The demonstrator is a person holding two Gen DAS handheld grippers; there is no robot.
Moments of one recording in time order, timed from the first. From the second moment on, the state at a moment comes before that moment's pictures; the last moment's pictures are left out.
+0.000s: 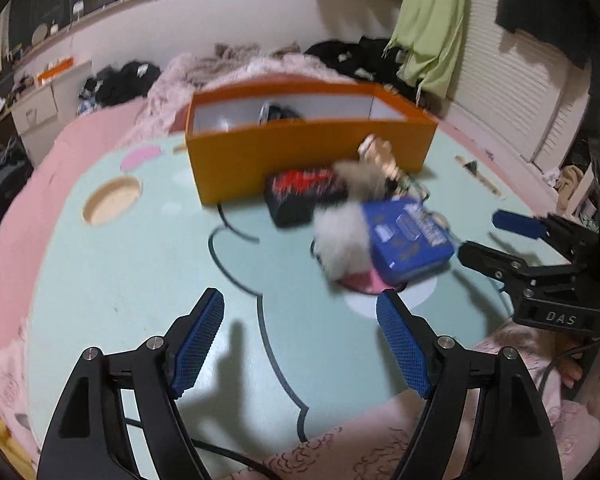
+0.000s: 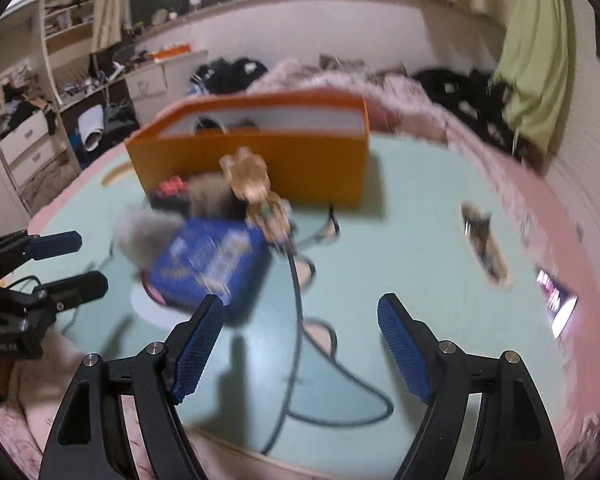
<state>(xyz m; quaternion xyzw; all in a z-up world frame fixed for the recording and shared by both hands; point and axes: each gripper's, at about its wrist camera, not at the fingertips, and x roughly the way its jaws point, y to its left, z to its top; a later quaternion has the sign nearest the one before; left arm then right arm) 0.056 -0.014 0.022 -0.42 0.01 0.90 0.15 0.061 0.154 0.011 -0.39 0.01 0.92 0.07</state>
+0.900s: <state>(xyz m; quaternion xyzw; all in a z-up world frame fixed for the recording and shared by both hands) 0.056 0.007 0.008 -0.44 0.06 0.88 0.16 0.061 0.156 -0.009 -0.38 -0.01 0.92 0.08</state>
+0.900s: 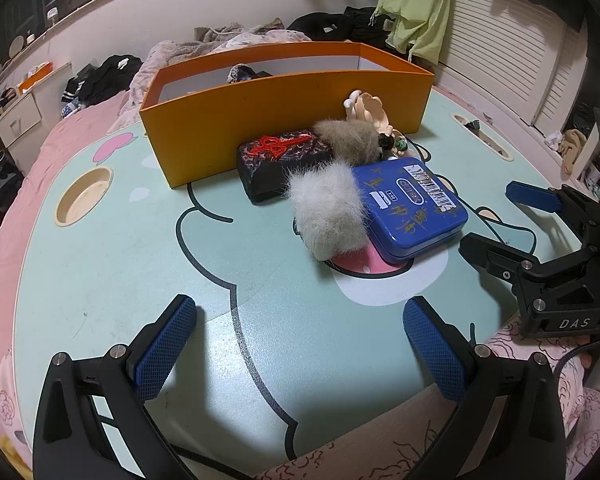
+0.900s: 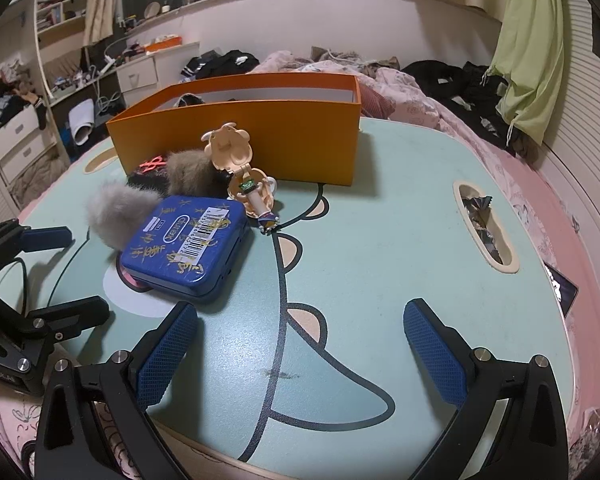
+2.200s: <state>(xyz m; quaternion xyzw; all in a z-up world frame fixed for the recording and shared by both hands) 0.055 0.003 0.010 -0.44 0.05 0.88 0.15 0.018 0.139 0.002 -0.41 0.02 0.91 0.03</state>
